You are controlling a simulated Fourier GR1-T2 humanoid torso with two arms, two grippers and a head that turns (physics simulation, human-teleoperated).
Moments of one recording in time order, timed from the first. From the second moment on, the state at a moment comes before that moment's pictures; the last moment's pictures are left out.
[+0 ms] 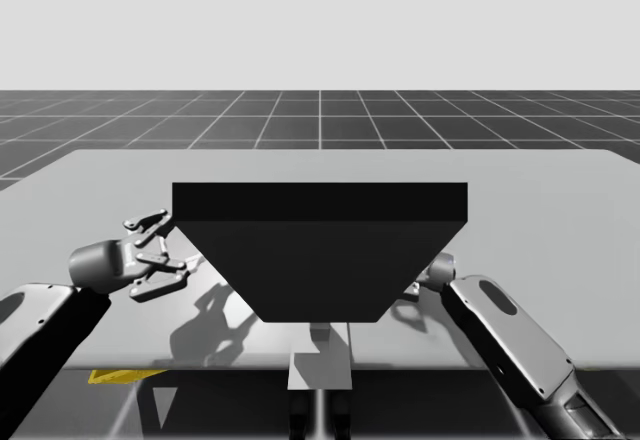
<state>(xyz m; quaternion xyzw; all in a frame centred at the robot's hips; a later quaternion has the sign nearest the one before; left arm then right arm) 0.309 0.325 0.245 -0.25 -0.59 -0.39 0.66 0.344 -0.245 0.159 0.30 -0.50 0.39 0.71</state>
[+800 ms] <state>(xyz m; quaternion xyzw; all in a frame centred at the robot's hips) 0.308 0.312 0.243 -0.24 -0.59 -0.42 0.64 0.371 -0.196 0.136 0.29 -0.46 0.49 0.68</state>
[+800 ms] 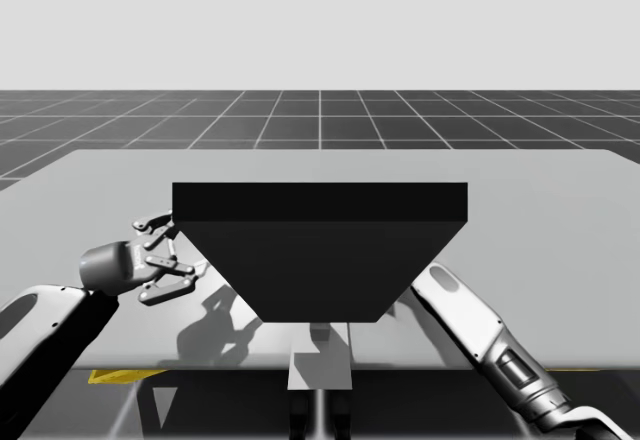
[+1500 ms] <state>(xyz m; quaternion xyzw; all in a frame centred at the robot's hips) 0.304 0.311 0.241 -0.24 -0.59 -0.43 0.64 0.379 -0.191 0.134 0.30 -0.47 0.49 0.67</state>
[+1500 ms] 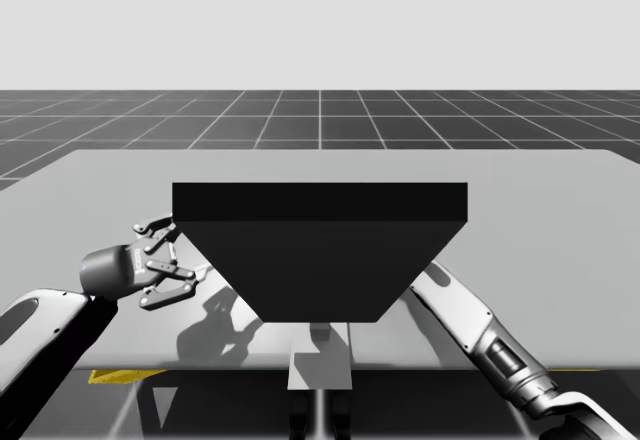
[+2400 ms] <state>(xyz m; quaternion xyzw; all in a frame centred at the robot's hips) 0.304 0.319 0.246 -0.23 -0.61 -0.41 0.64 0.346 -0.337 0.187 0.20 -0.57 0.38 0.70</state>
